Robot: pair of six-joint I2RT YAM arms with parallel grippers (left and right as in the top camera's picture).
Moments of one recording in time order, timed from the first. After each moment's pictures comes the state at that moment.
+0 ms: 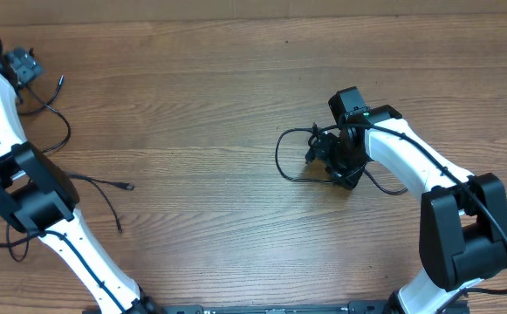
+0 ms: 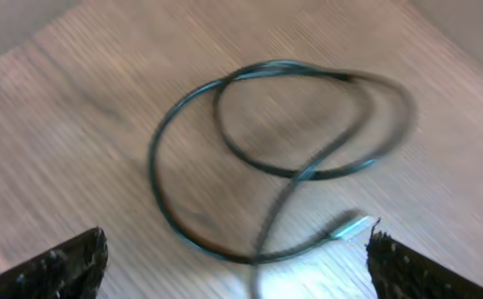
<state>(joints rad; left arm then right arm) 0.52 2.41 2.27 -0.76 -0.08 -0.31 0.29 1.82 1.20 -0.87 -0.23 0.90</state>
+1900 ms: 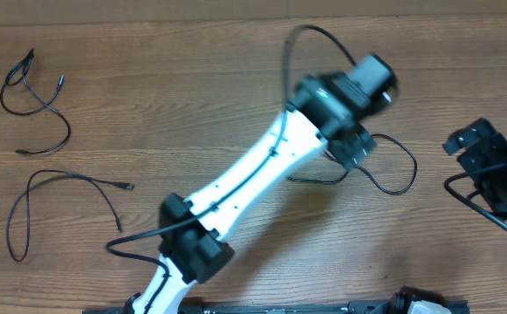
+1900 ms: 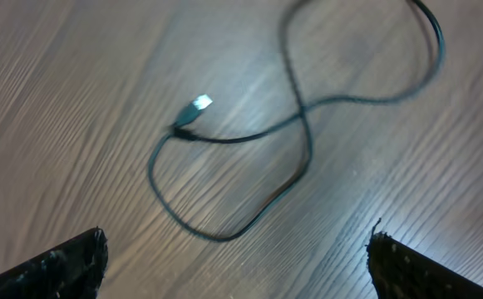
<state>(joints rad) -0.89 2.18 2.33 -1.33 -0.11 0.03 -0.25 1.11 1.47 -1.36 0.04 0.67</state>
